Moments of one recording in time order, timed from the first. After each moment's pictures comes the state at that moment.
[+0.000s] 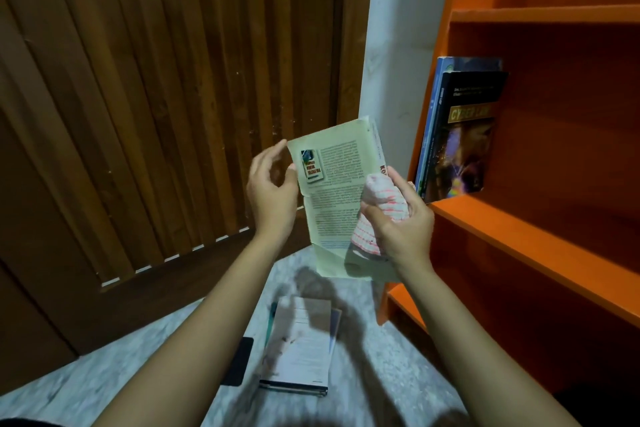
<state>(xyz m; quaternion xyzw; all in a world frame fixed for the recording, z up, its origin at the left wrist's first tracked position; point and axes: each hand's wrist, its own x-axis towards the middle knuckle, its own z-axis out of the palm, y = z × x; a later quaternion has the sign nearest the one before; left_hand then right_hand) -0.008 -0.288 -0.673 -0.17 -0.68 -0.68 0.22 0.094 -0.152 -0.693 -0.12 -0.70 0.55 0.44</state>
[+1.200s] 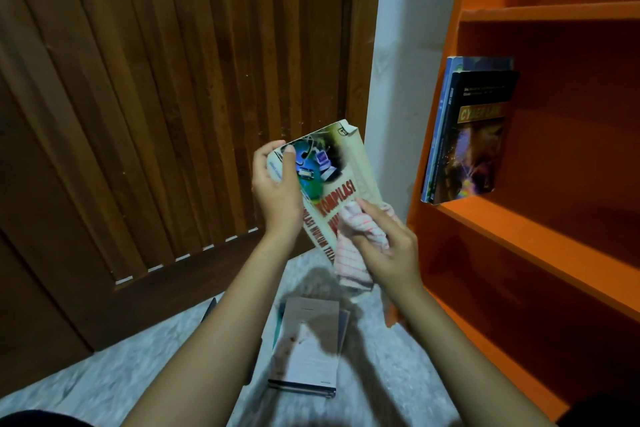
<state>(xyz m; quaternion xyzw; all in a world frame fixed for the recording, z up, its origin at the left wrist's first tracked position) 0.009 -0.288 -0.658 -0.13 -0.55 -0.80 0.19 0.095 -0.167 -0.729 0.05 -0.77 0.44 0.46</state>
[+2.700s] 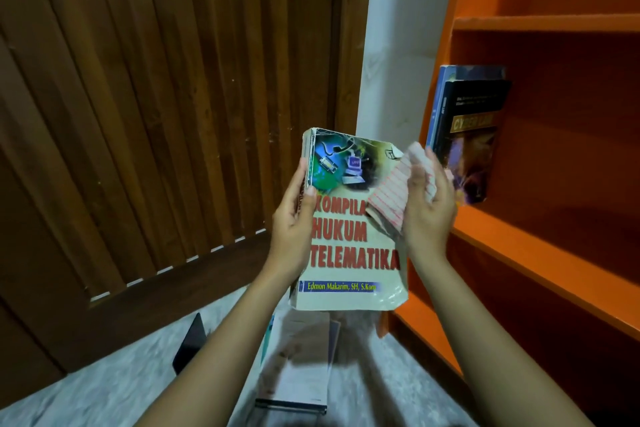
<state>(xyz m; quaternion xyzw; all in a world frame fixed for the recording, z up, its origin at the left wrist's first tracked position) 0.017 -0.281 -0.682 -0.29 -0.57 -0.77 -0.02 0.067 -0.118 -0.675 -0.16 -0.68 0.49 0.53</state>
